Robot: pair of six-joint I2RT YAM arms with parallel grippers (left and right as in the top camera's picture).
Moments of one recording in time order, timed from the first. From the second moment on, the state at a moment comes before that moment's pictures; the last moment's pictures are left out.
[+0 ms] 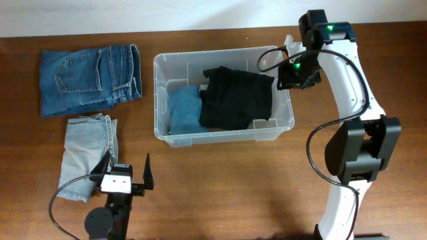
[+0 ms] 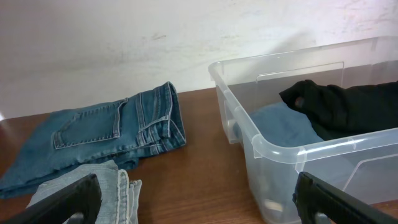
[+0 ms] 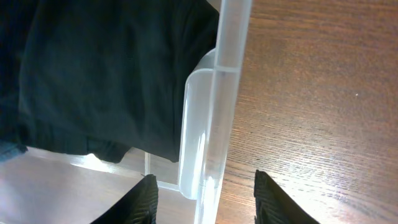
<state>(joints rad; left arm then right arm) 0.05 0.01 0.01 -0.06 0.14 0.12 0.04 2.16 2.07 -1.35 -0.20 -0.07</state>
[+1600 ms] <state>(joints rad) 0.05 0.01 0.01 -0.06 0.14 0.12 0.08 2.16 1.99 -1.28 -0.12 0.07</state>
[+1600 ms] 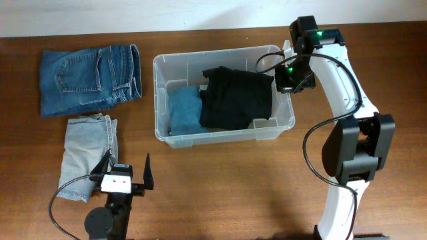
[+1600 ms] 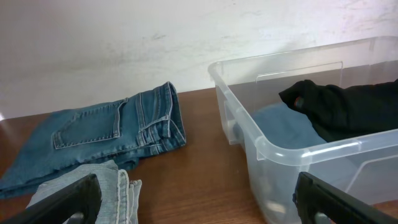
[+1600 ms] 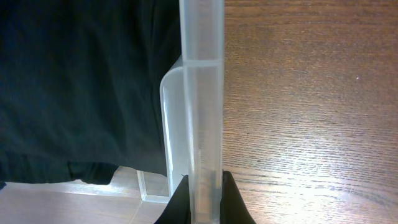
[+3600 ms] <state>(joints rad) 0.05 0.01 0.01 -0.06 0.14 0.12 0.08 2.16 1.99 -1.26 -0.11 0.11</state>
